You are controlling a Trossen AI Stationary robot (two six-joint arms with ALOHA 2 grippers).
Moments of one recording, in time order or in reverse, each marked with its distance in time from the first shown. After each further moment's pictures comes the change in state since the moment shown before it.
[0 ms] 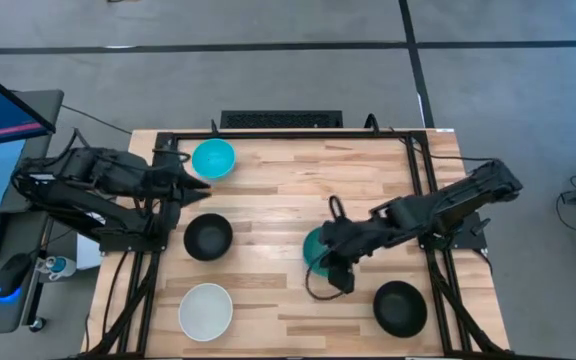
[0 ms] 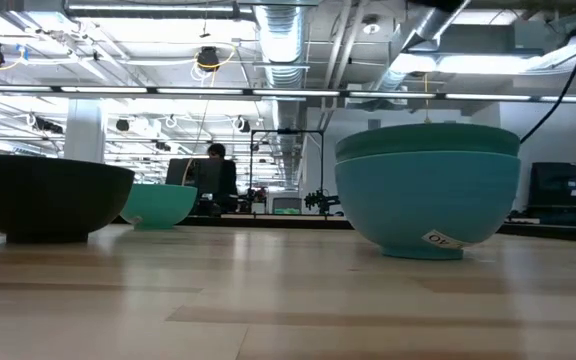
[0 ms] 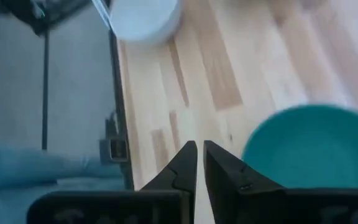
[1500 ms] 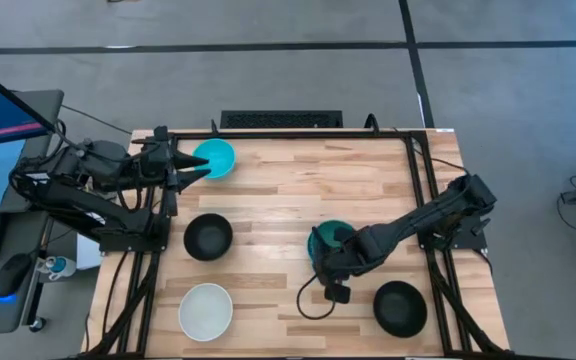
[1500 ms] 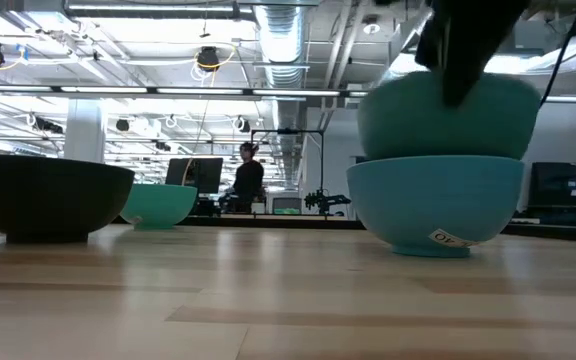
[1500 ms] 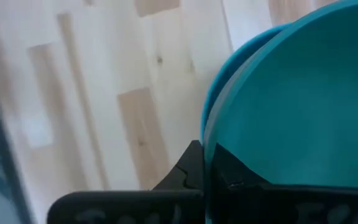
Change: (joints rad) left arm 0.000 -0.026 0.024 0.224 -0.194 0.289; right arm 0.049 0.271 0.001 -0.222 0.064 -0.051
